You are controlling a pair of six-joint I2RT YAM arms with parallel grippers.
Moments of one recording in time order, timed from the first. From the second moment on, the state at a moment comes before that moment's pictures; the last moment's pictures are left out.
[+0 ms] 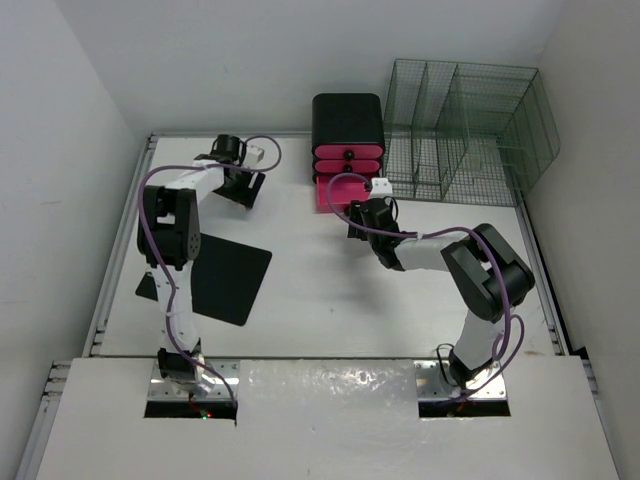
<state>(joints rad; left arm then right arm) -0.09 2.19 1.66 -0.55 0.05 0.29 0.55 1.79 0.80 0.44 0.37 0.34</state>
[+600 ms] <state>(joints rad) -0.09 2.19 1.69 -0.62 0.07 0.32 0.55 1.74 0.78 0.39 0.40 0.32</state>
